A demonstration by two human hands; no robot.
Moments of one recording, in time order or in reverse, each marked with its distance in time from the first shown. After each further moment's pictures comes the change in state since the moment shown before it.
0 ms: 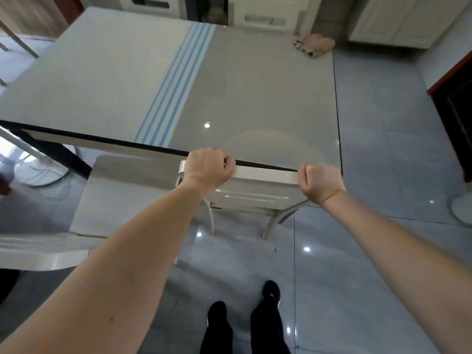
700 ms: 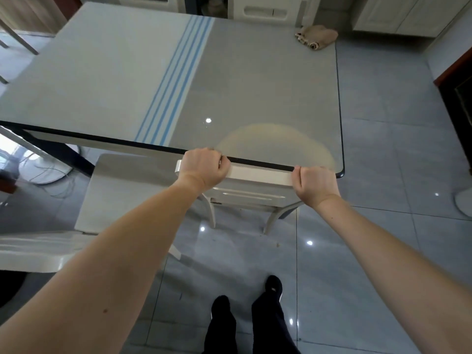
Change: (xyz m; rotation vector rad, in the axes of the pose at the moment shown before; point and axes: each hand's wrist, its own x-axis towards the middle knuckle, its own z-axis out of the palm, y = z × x) left_hand 0.002 -0.016 0.004 -0.017 -0.019 0.071; right_hand -0.007 -0.016 -0.001 0.043 -0.018 0.035
